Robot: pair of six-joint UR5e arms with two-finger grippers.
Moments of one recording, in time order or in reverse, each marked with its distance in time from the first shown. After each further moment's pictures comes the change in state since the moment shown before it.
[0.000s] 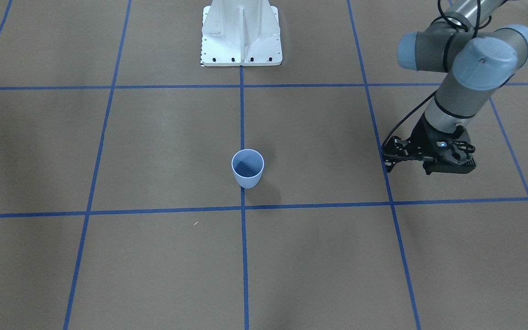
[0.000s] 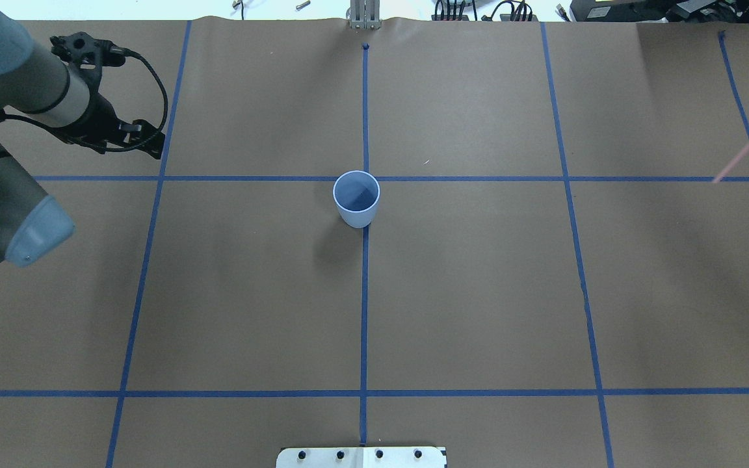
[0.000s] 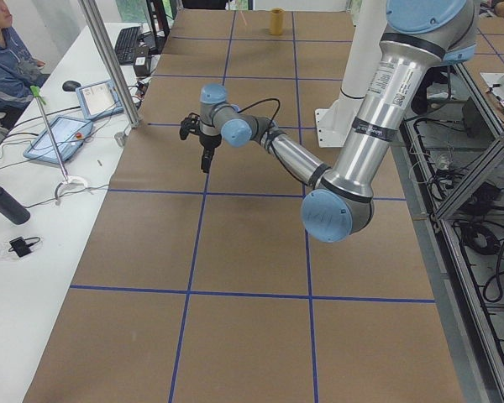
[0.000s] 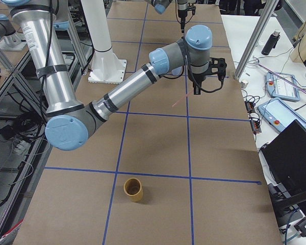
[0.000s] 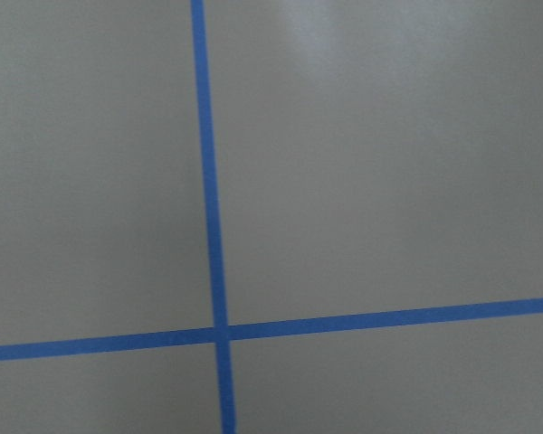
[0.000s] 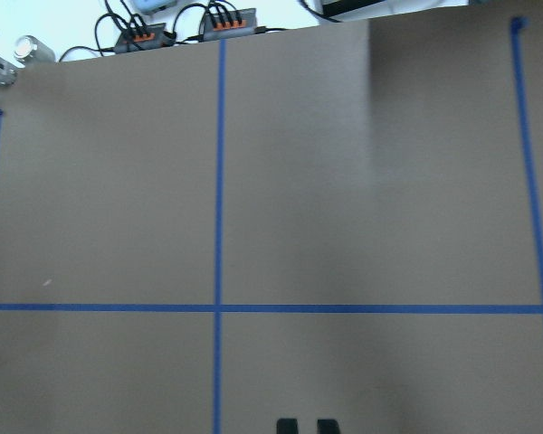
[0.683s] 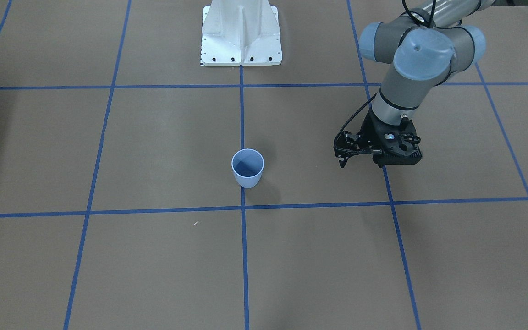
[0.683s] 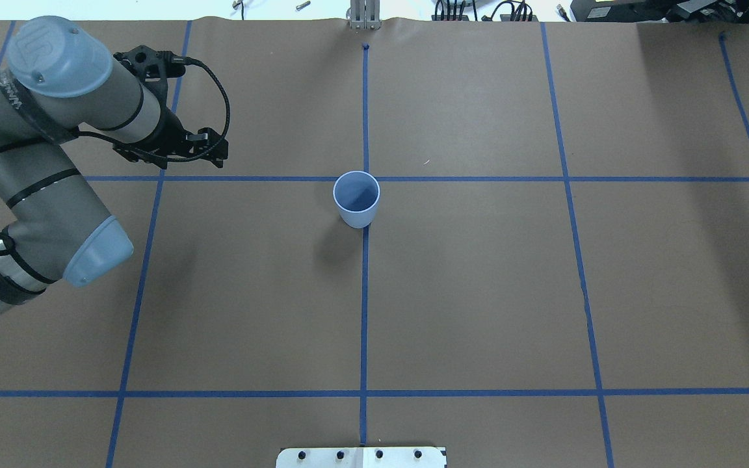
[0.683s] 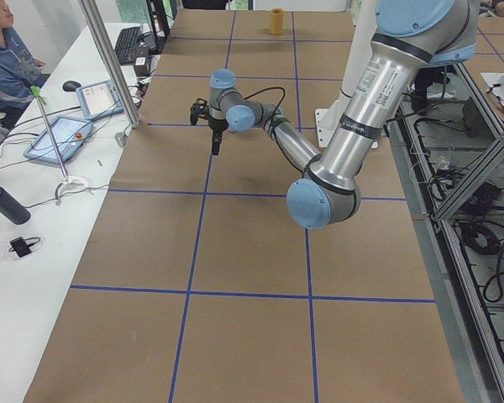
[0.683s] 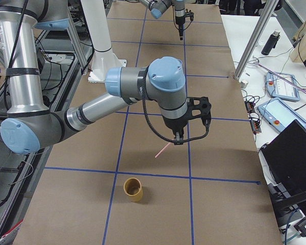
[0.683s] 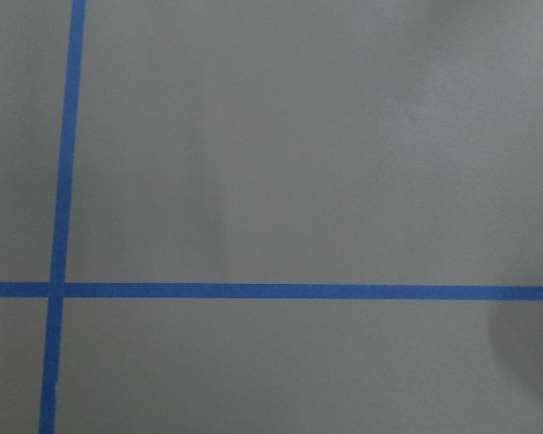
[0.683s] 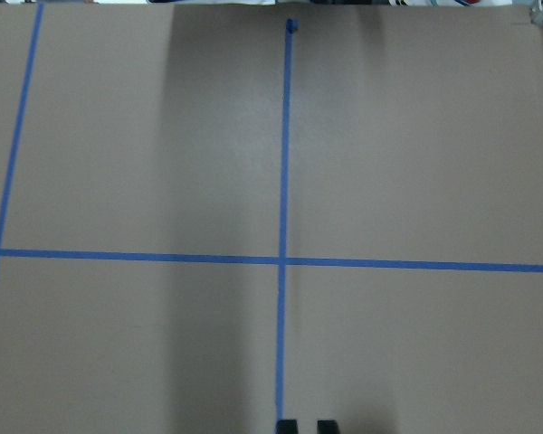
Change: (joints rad) left arm 0.136 -0.119 0.001 0.005 0.083 -0.251; right arm 0.426 -0.195 -0.018 -0.277 -0.072 -0.749
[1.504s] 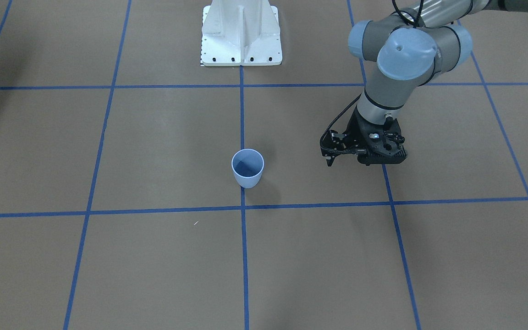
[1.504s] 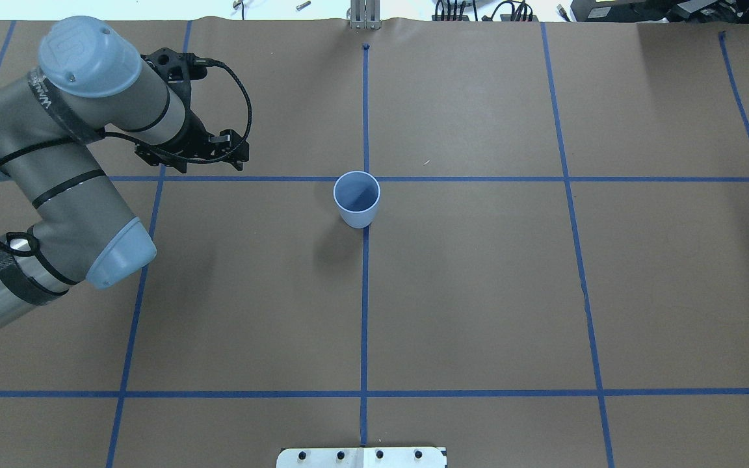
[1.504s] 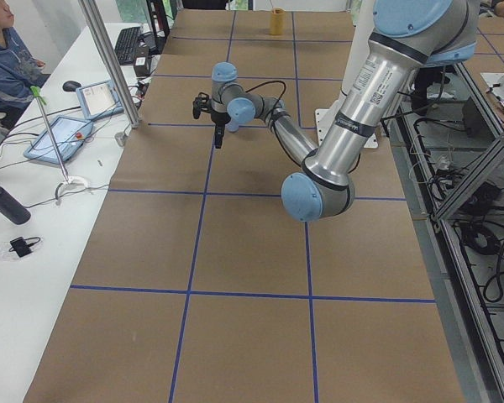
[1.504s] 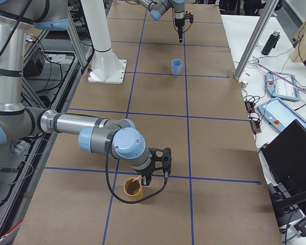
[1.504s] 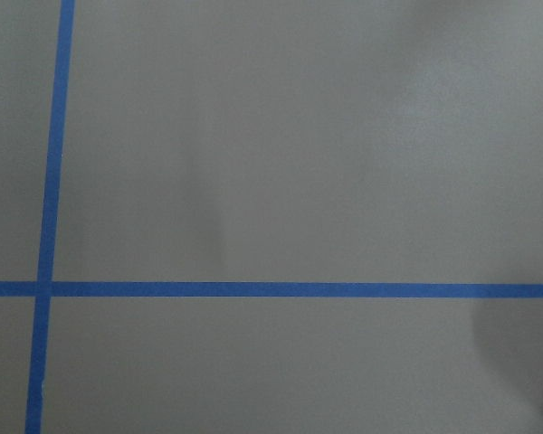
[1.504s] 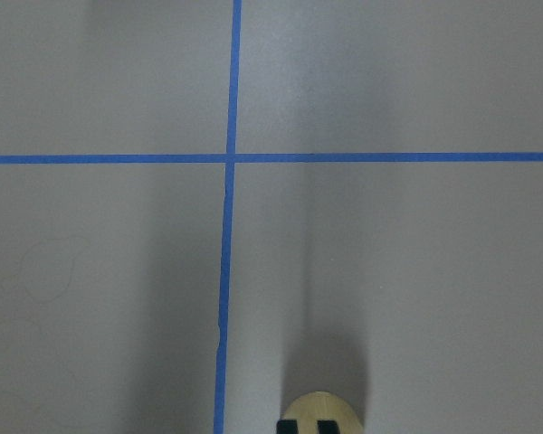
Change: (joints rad) left arm 0.040 -0.069 0.017 0.043 0.004 -0.067; right arm 0.036 -0.367 -0.079 0.396 -0.026 -0.060
